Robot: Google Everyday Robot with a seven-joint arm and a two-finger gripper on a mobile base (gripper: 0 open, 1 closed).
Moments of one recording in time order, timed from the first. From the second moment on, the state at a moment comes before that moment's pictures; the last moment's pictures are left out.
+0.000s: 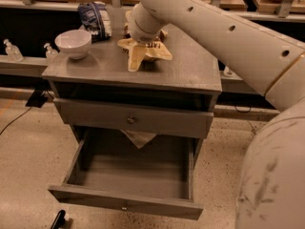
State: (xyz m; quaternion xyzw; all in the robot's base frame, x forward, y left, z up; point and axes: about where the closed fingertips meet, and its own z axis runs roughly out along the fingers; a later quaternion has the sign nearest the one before) arm 0.754 0.054 0.904 -0.71 0.59 -0.10 0.37
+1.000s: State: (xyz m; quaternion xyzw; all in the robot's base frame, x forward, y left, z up) arm 0.784 0.038 0.870 -0.70 0.59 -0.12 0.38
